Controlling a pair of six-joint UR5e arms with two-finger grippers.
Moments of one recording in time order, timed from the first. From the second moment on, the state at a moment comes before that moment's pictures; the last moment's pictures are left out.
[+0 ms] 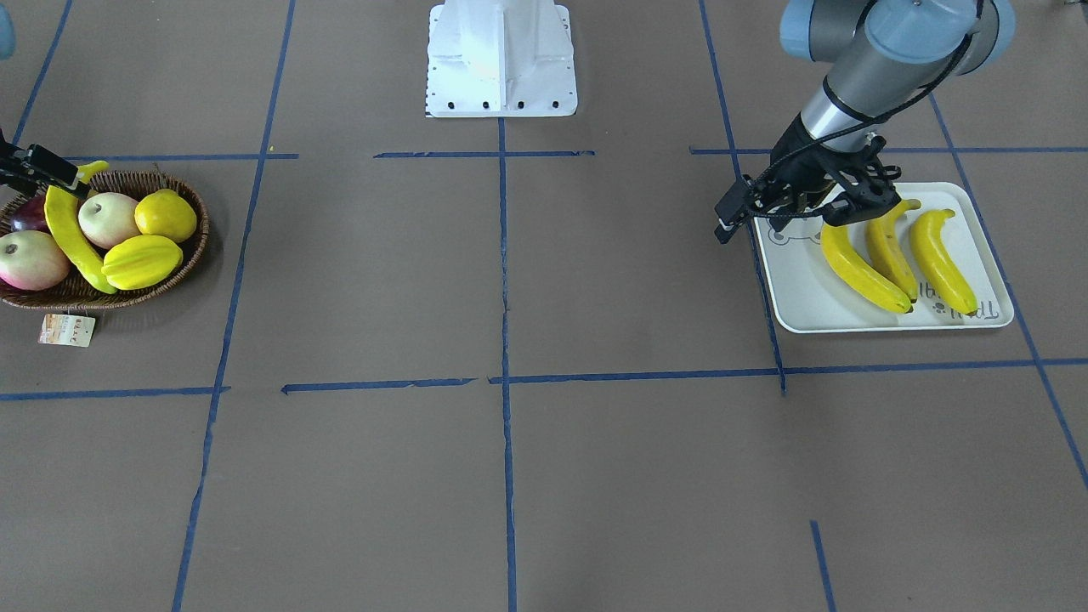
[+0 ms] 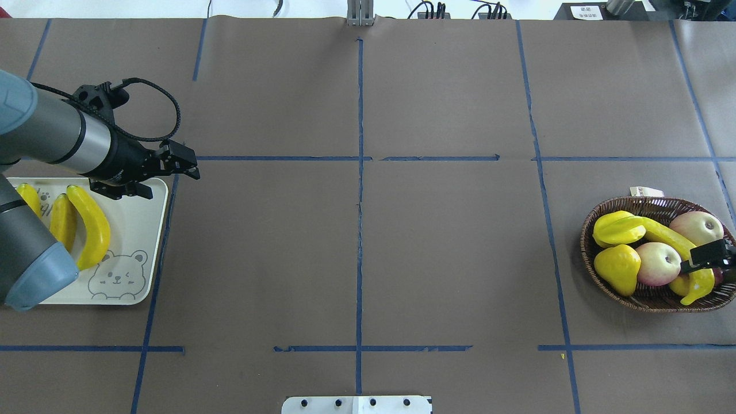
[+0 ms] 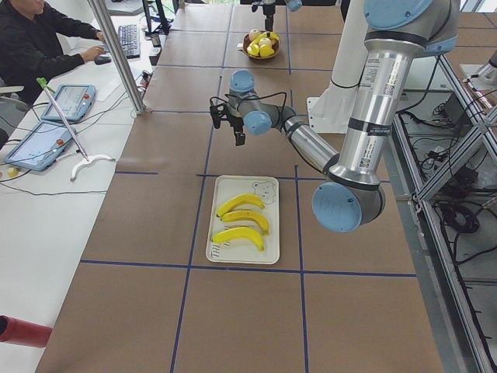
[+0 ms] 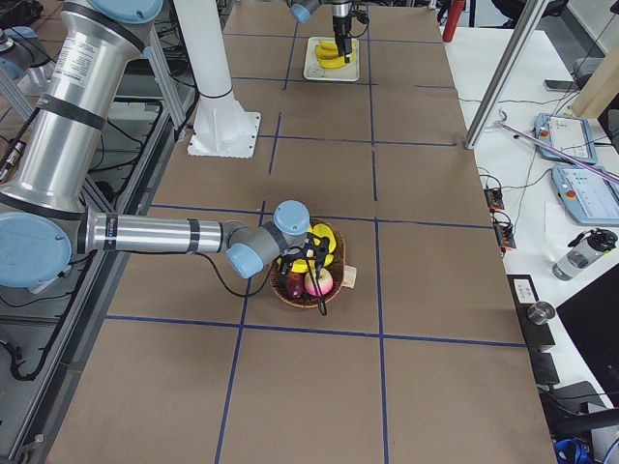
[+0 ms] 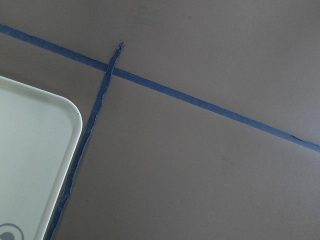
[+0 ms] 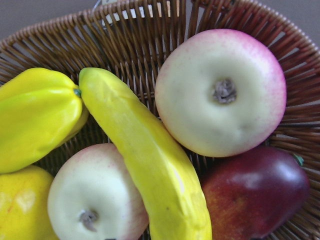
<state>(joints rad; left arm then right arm) -0.81 -1.79 -1.95 -1.87 -2.10 -1.41 1.02 -1.93 1.80 -0.88 2.38 0.96</state>
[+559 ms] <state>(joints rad) -0.81 -1.79 -1.95 -1.87 -2.10 -1.41 1.01 -1.93 1.80 -0.88 2.39 0.95</state>
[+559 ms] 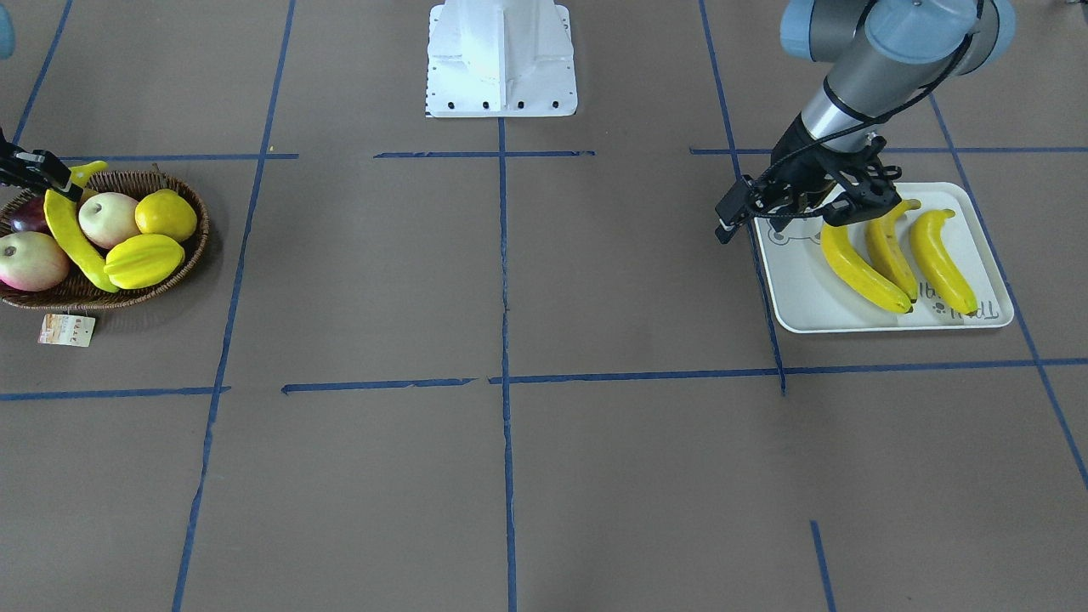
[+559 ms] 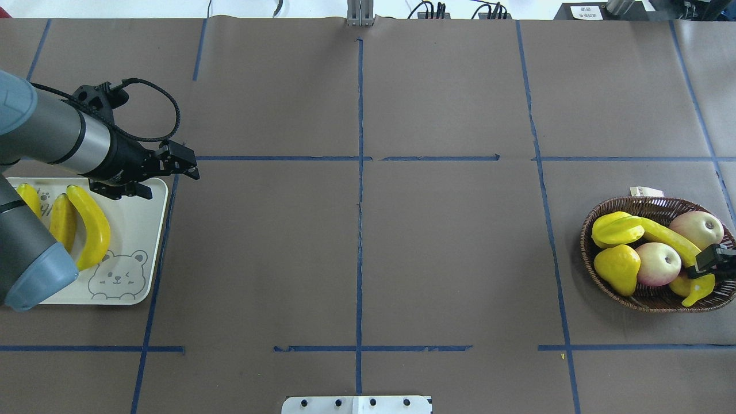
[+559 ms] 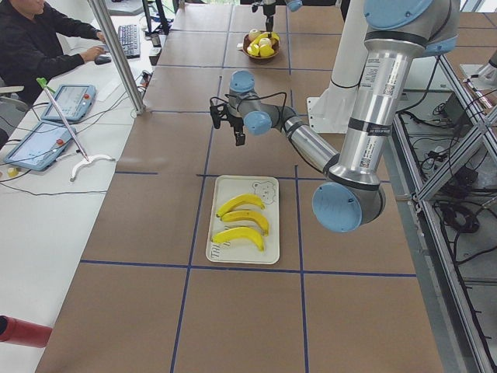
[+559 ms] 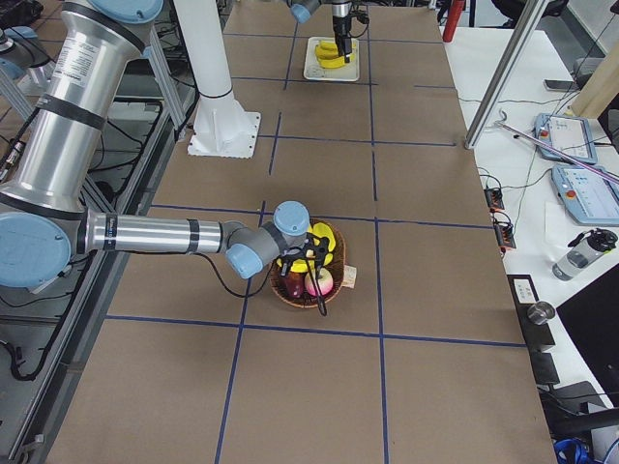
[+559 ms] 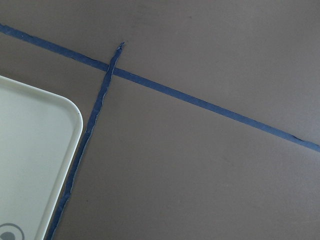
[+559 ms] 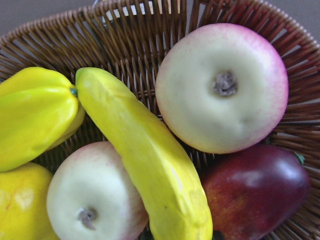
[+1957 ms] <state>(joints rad) -0.81 -1.87 -1.93 -1.88 -2.10 -1.45 1.12 -1.72 1.98 -0.90 2.40 0.97</state>
